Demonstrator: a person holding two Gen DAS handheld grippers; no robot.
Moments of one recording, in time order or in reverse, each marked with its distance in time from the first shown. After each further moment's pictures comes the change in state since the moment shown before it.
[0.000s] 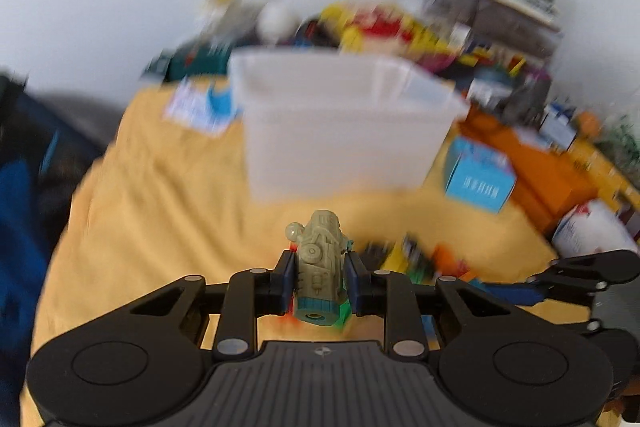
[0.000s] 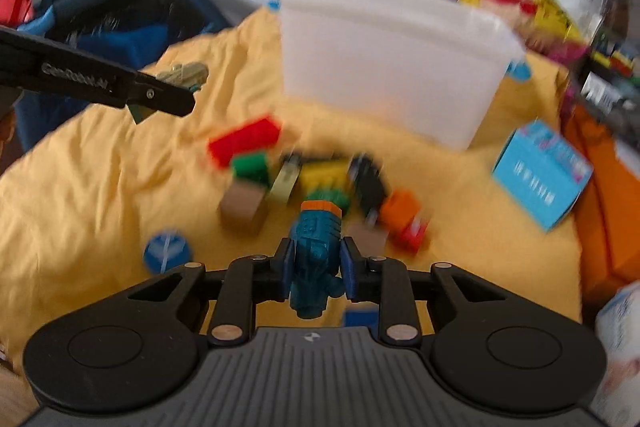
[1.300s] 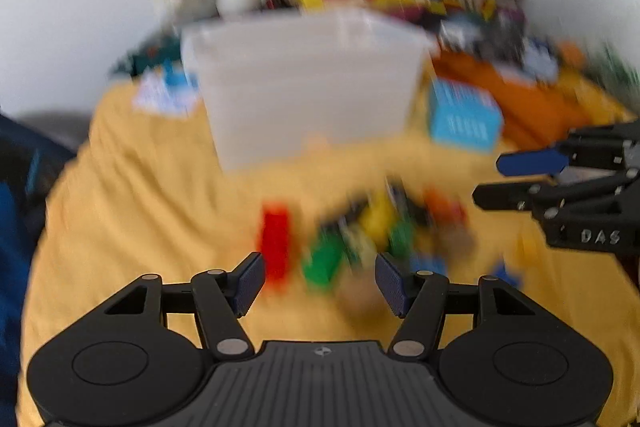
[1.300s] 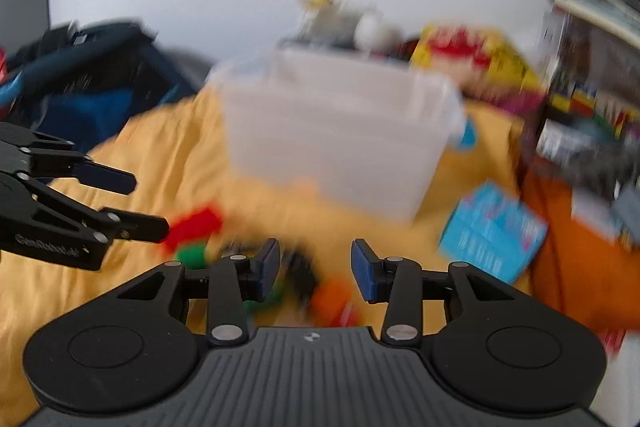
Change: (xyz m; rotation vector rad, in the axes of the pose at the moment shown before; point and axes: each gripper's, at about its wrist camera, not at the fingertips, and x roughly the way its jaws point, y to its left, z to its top) left arm 0.024 -0.021 -0.048 0.134 0.106 -0.007; right arm -0.011 -0.030 0.014 0.036 -0.121 -0.048
